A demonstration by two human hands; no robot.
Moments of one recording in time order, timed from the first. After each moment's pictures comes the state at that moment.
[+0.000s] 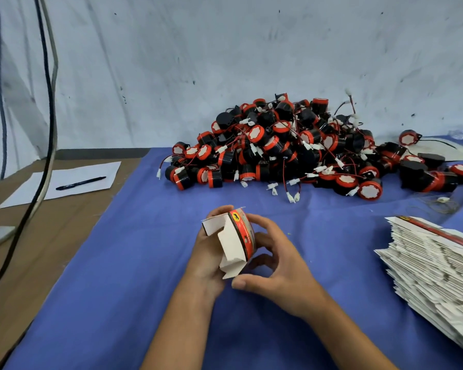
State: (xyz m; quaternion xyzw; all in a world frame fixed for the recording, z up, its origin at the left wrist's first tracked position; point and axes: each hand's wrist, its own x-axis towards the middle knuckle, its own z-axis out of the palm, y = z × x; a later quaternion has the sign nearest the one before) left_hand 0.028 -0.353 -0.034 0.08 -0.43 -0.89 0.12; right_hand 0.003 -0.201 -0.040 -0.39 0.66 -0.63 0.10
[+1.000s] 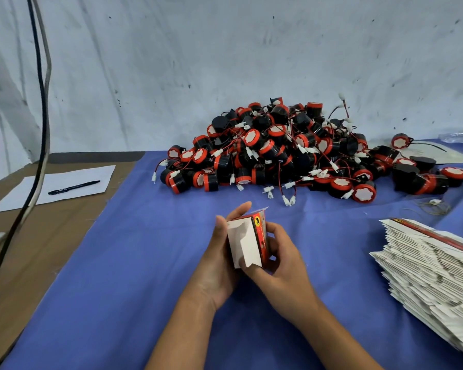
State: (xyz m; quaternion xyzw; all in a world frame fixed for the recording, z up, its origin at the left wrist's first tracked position) left_hand 0.025 -0.347 -0.045 -0.02 -0.49 -0.87 0.04; right_hand 0.002 -0.206 -0.056 -0.31 0.70 -0.65 -0.01
